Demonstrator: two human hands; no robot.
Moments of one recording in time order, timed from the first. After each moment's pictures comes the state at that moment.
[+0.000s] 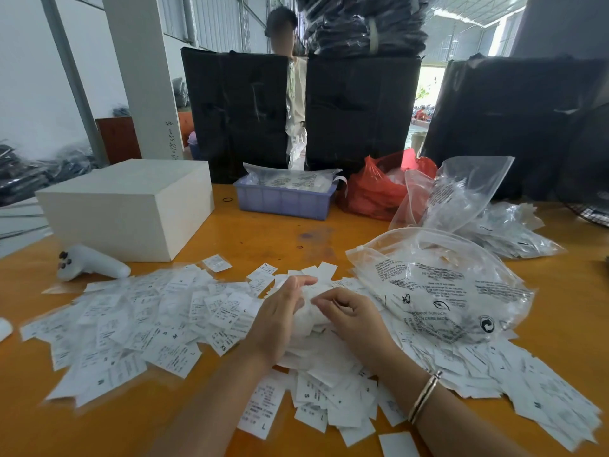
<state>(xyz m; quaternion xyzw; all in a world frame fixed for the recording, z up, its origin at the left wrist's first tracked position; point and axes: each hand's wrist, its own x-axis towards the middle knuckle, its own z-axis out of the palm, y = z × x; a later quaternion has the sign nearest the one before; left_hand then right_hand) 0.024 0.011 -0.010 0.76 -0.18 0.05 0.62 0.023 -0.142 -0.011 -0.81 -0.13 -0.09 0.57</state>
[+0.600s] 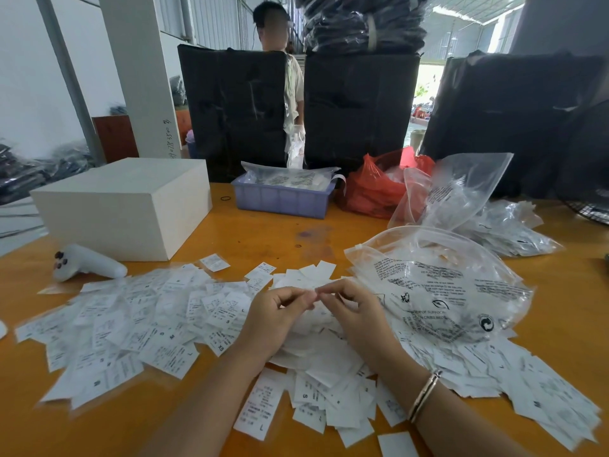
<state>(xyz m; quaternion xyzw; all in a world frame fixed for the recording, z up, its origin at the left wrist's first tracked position) 0.024 0.009 -0.003 0.76 -0.12 0.09 0.63 0.023 -0.144 -0.006 -0.77 -0.15 -0.14 0.60</state>
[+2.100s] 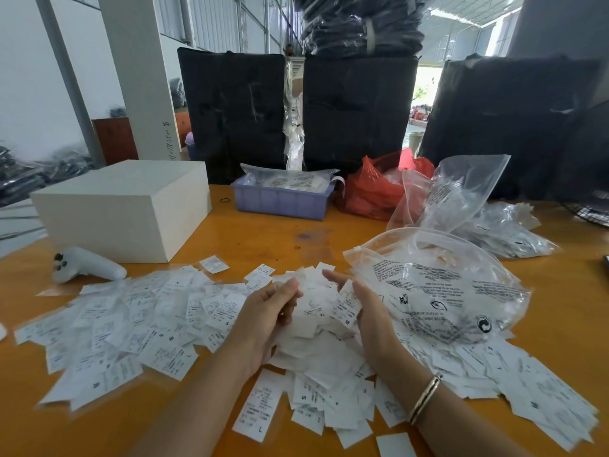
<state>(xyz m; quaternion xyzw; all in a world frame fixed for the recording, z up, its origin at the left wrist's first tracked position) 0.030 0.013 0.000 0.61 0.01 -0.03 0.79 0.022 -0.146 -0.007 -0.68 -0.12 -0.07 0.72</state>
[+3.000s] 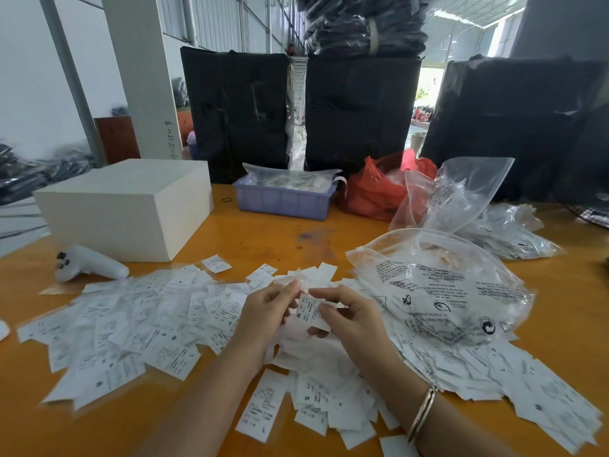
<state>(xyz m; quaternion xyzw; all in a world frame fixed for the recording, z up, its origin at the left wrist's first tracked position) 0.033 0.013 -0.004 0.72 0.03 0.05 0.70 0.002 -0.129 0.003 -0.69 -0.13 -0.07 0.71</state>
